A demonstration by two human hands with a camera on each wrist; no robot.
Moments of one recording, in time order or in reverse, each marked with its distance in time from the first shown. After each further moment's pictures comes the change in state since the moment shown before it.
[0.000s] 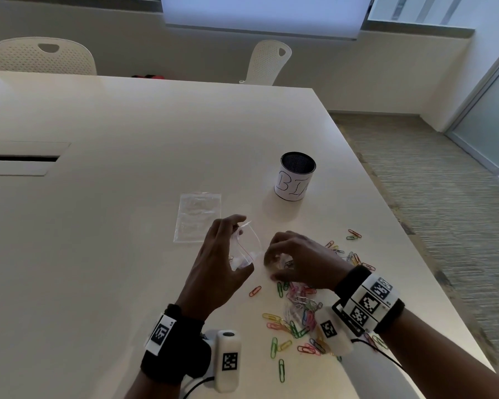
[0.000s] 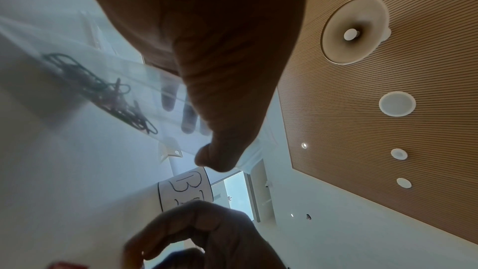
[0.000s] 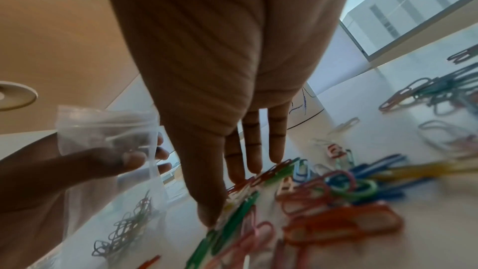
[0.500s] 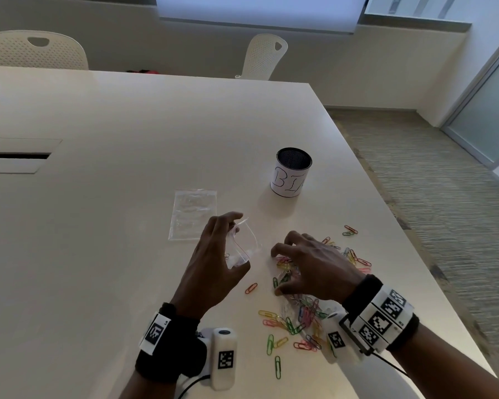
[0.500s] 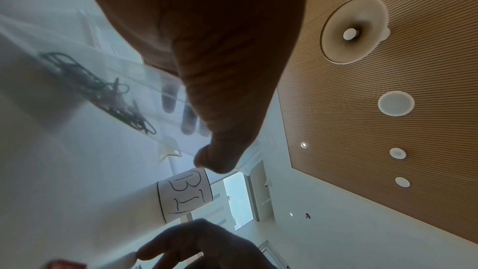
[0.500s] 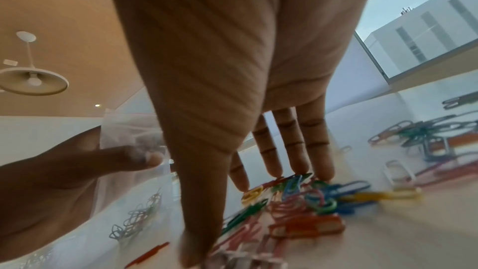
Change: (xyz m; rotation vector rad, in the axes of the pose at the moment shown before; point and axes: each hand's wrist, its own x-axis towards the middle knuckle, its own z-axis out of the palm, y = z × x) left_hand 0.000 0.000 0.001 -0.006 -0.018 0.002; right_hand -0.026 -0.011 -0.002 -0.244 -0.058 0.178
